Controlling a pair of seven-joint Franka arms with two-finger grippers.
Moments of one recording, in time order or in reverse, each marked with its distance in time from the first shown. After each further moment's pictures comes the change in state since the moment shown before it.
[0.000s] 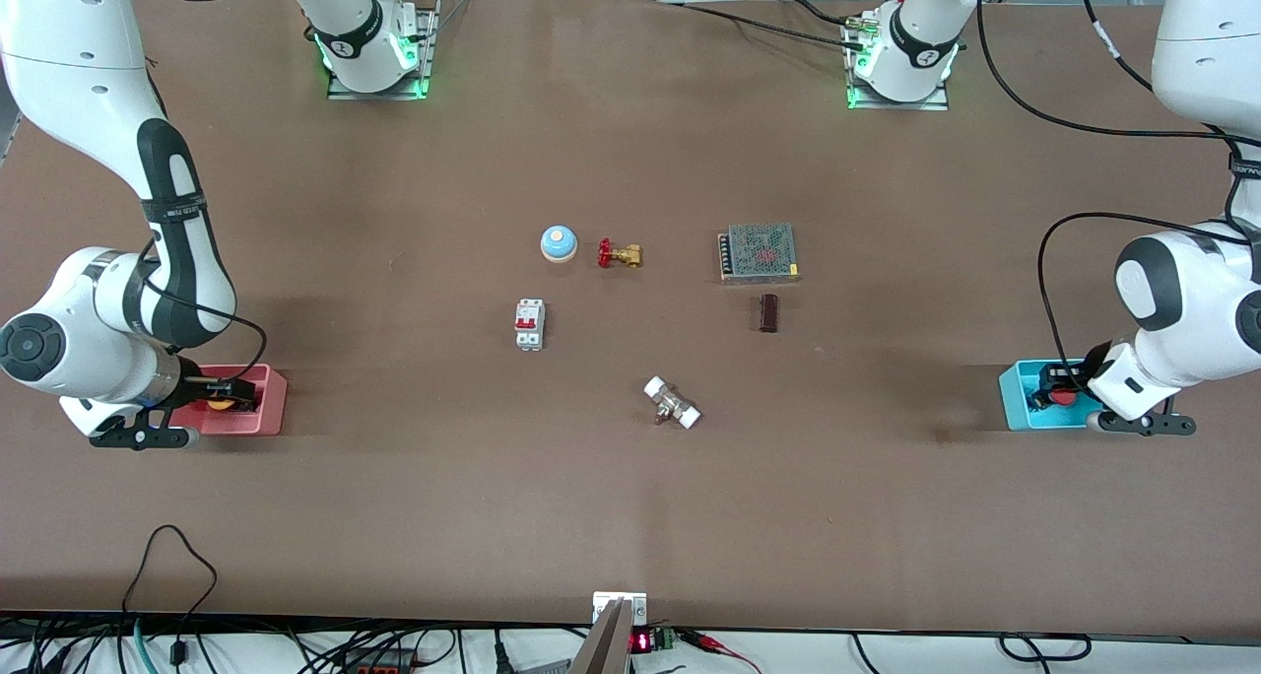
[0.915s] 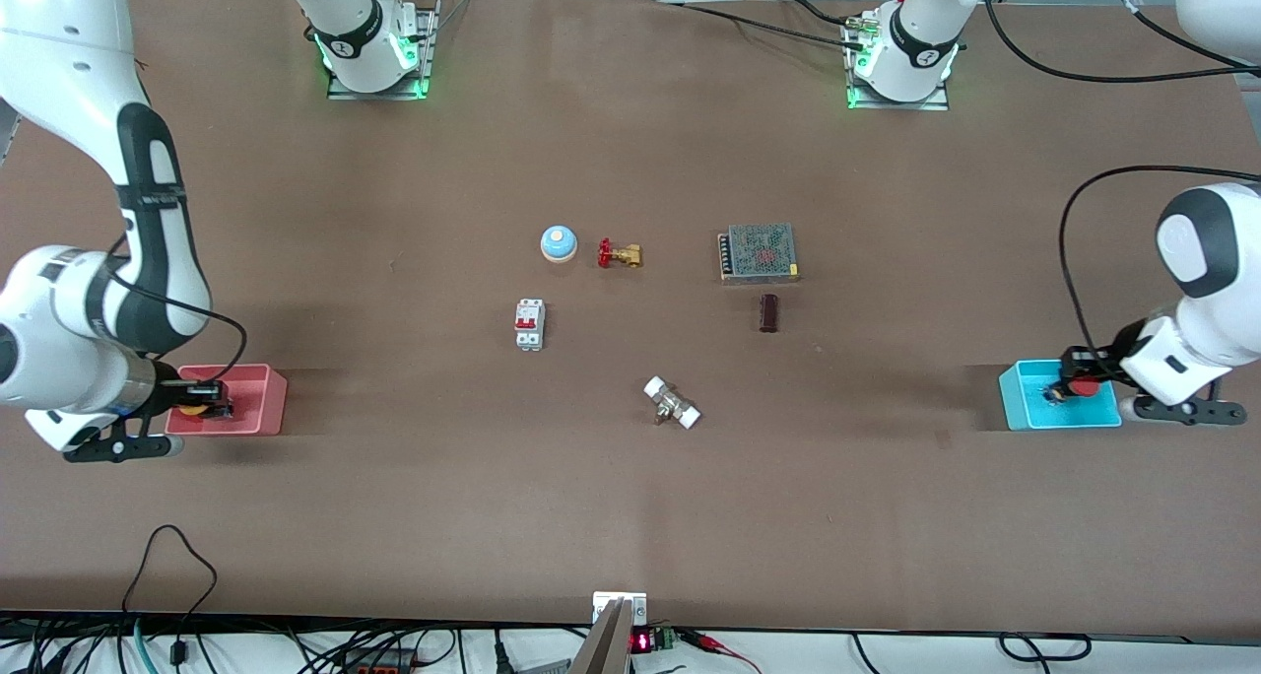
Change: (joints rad) left arm -0.044 -0.172 -0.053 0.018 0.000 -0.187 -0.086; right arm 0.020 -0.042 0.009 0.158 0.001 -0.230 -0.069
